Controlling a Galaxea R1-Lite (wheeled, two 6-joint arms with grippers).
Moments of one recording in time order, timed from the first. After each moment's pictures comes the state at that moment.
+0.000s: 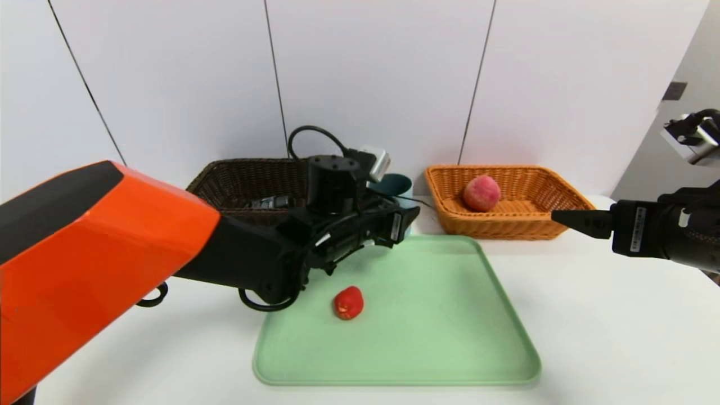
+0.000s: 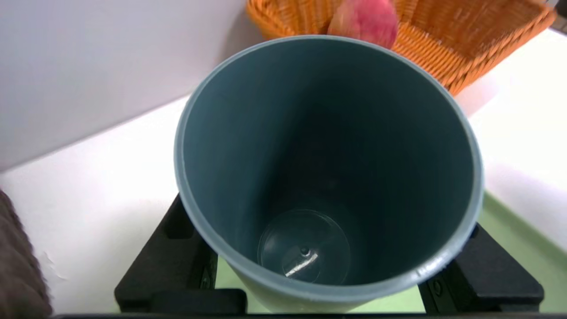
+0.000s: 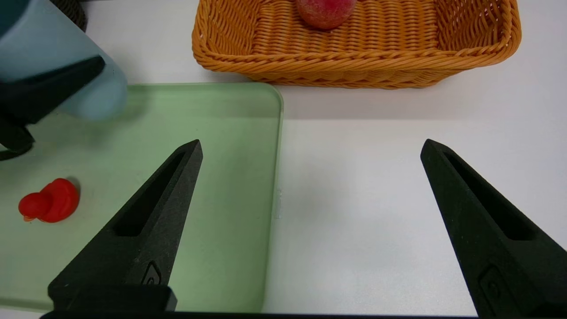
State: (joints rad) left arm -0.71 2.10 -1.29 -0.69 0.00 -0.06; right arm 0.30 1.28 -0.87 0.04 -0.15 0.20
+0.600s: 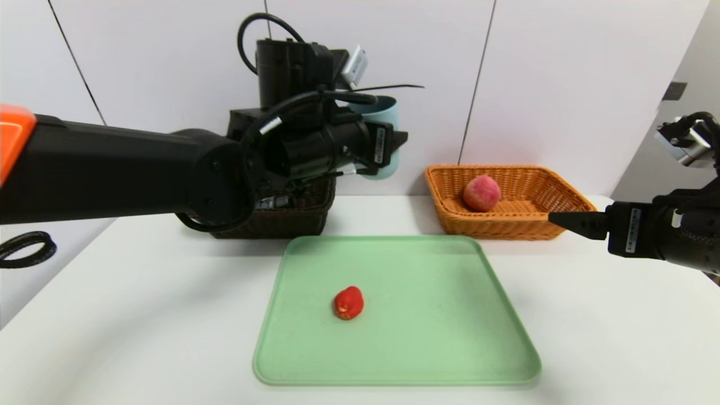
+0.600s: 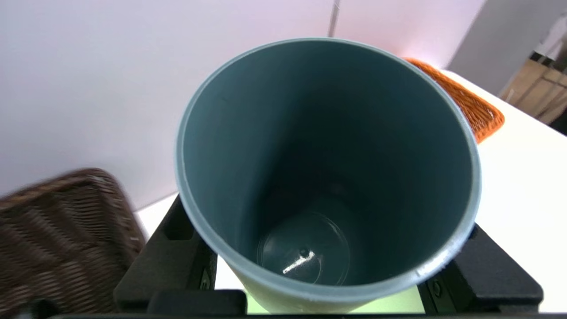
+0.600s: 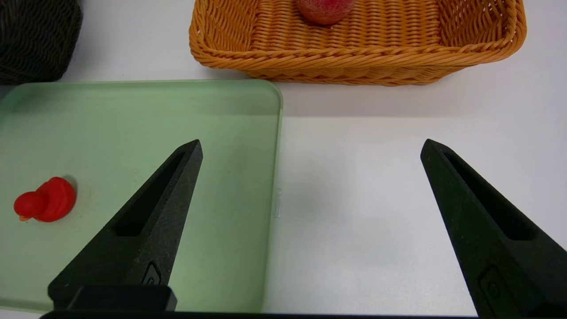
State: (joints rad) left arm -0.66 1.93 -1.56 -0.31 0.04 -0.06; right arm 0.30 1.29 -0.87 0.04 -0.15 0.20
